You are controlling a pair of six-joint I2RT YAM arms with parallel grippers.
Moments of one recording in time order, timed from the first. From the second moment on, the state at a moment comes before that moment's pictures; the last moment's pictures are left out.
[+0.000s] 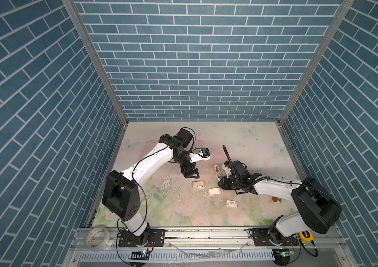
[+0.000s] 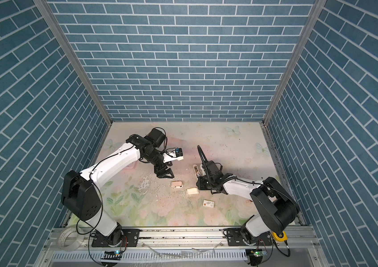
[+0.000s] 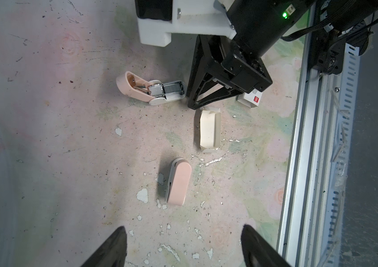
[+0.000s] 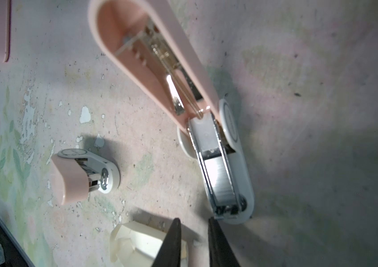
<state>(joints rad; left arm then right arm) -0.55 1.65 1.43 -1.08 0.48 0.71 0.71 1.51 0.63 -0.10 -0.23 0.59</state>
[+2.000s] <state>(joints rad) -0.66 2.01 1.49 -0.69 0.55 0.64 0.36 1.33 0.56 -0.23 -0.34 0.71</state>
